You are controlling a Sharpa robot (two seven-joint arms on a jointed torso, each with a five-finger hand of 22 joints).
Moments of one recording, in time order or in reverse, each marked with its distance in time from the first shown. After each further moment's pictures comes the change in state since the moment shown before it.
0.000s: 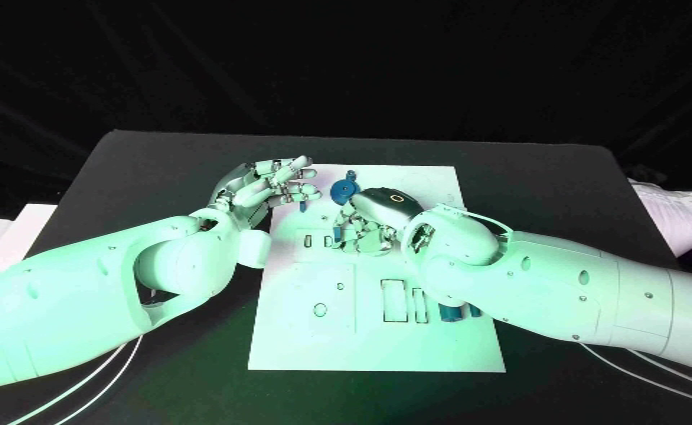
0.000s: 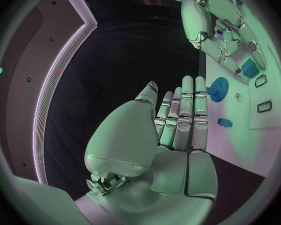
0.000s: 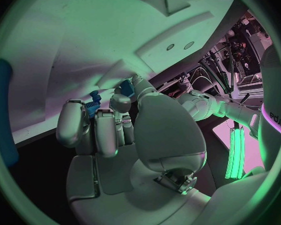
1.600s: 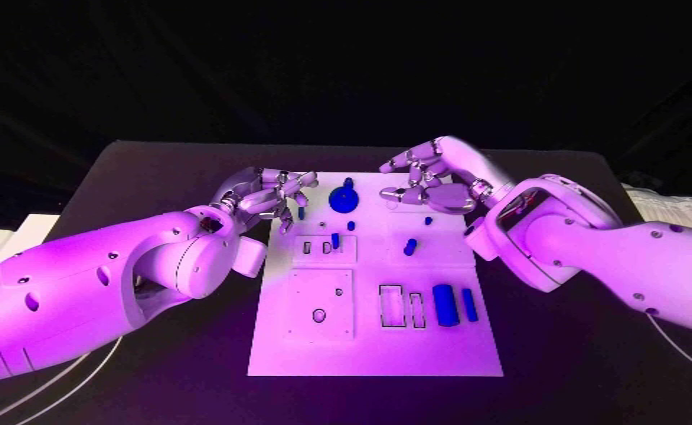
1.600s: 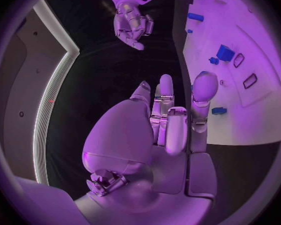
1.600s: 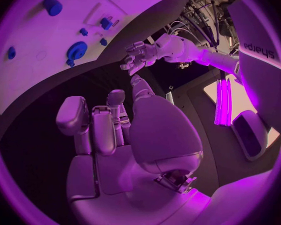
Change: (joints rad) left arm 0.032 -0.006 -0.001 -0.012 -0.311 -0.041 -0.231; left_hand -0.101 -0.013 -0.050 0.059 0.004 0.160 -0.132 0.116 0.086 0.236 -0.135 0.400 0.316 0.328 -0.136 1.148 0.955 -0.039 0.358 -0.141 0.660 0.587; right arm 0.128 -0.347 0.004 0.247 0.497 -0.193 0.312; right_hand 0.072 0.056 -0.132 0.029 0.103 -0.077 0.022 -0.030 -0.004 -0.097 0.021 -0.071 -0.102 0.000 0.029 -0.058 -0.020 0.016 -0.059 0.020 -0.060 -0.095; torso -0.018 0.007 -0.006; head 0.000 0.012
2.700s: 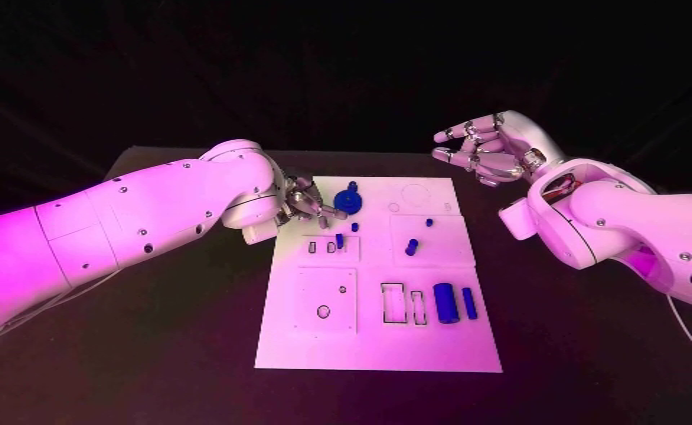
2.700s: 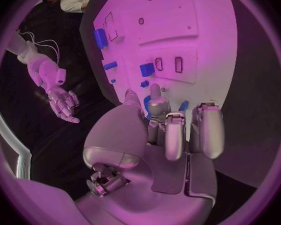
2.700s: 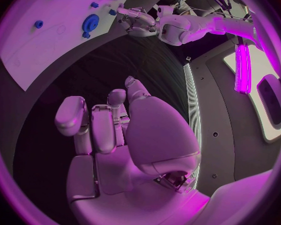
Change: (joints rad) left arm 0.142 0.249 0.002 -0.247 -0.753 0.514 -0.801; left_hand -0.180 0.073 -0.242 0.061 -0.073 -0.116 -0.049 0.361 0.338 0.002 -0.050 0.566 0.595 -0.003 -0.032 0.144 0.006 -0.078 0.116 -0.028 0.436 0.569; right arm 0.038 -0.031 -0.005 -0.091 0.342 -0.028 0.006; right_hand 0.054 0.023 0.028 -0.028 0.025 0.007 -0.007 0.004 0.002 0.025 -0.011 -0.007 -0.029 0.004 -0.004 -0.037 -0.042 0.000 0.013 -0.009 -0.009 -0.011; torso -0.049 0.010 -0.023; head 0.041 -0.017
